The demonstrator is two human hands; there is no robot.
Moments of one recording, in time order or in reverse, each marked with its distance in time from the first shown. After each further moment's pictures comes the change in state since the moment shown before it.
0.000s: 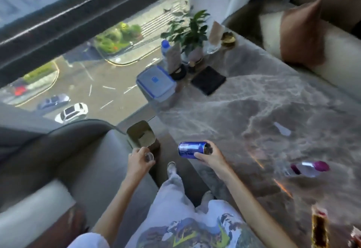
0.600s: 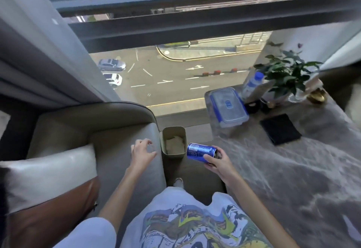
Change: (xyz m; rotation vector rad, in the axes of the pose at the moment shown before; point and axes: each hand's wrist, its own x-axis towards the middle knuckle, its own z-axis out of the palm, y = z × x) left_hand 0.061 -0.162 -0.094 -0.338 0.231 -0.346; right_hand 0.084 -0.067 0.193 -0.068 -0.329 0.118
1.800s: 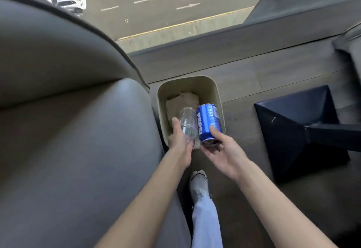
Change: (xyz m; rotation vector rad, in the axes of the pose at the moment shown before) left_hand 0.416 -0.157 0.434 -1.353 -0.380 -0.985; right_hand 0.521 0.268 0.058 0.435 0.328 0.475
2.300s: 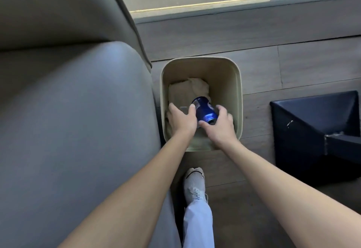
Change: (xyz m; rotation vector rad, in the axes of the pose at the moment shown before) left_hand 0.104 0.004 -0.003 0.802 0.260 0.348; right_hand 0.132 0.010 0.012 -1.302 0.282 -0.434
